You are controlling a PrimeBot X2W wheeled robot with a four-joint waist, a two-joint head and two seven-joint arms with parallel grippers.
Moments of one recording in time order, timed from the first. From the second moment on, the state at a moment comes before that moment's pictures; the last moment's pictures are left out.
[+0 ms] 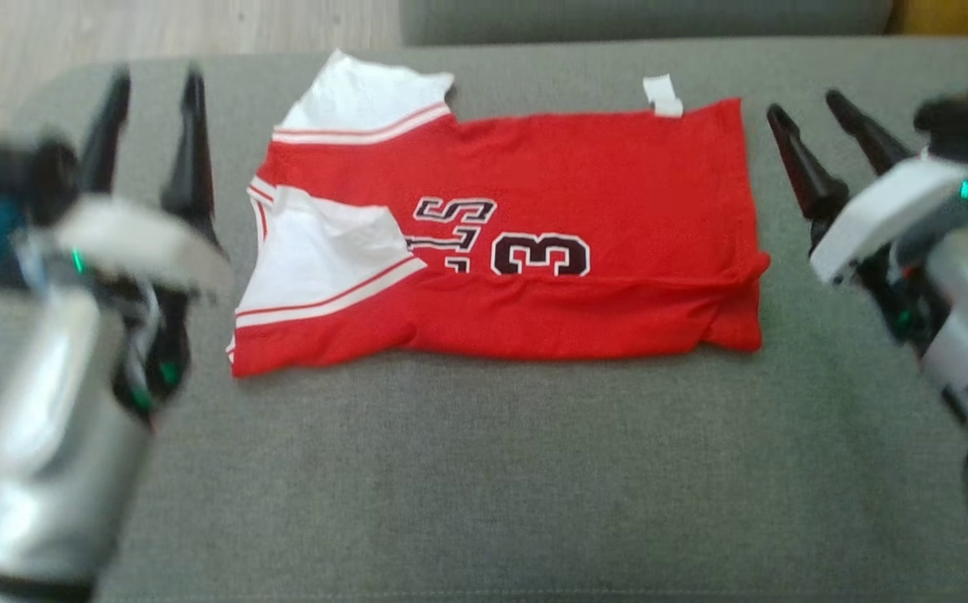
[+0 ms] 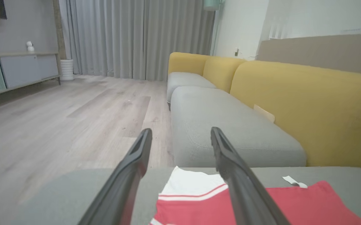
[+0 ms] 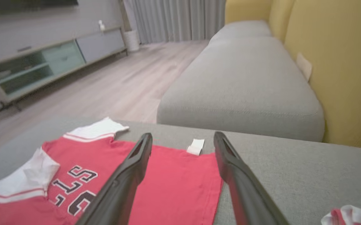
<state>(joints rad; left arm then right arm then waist) -0.63 0.39 -0.49 0.39 -0.65 0.13 -0.25 -0.90 -0.50 0.95 0.80 1.00 0.13 -0.17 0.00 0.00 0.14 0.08</state>
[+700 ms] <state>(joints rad) -0.05 0.06 -0.07 0.21 -0.28 0.04 -0.25 -0.17 -0.11 0.12 0.43 0.37 0.13 -0.25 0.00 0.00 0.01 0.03</state>
